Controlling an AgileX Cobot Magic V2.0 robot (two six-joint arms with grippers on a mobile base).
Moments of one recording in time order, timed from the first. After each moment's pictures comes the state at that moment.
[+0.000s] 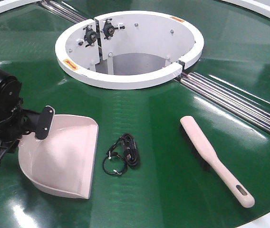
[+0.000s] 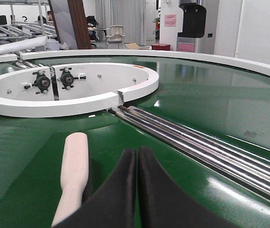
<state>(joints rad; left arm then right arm) -0.20 1.80 -1.24 0.34 1.01 1.16 0.04 -0.01 0.03 -0.07 0.09 0.02</state>
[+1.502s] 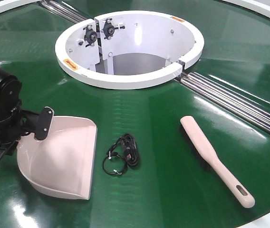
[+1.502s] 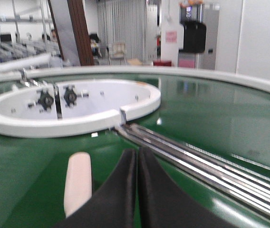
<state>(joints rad) -0.20 1.80 -1.24 0.34 1.05 1.15 0.04 -0.01 0.03 -0.07 0.01 0.03</state>
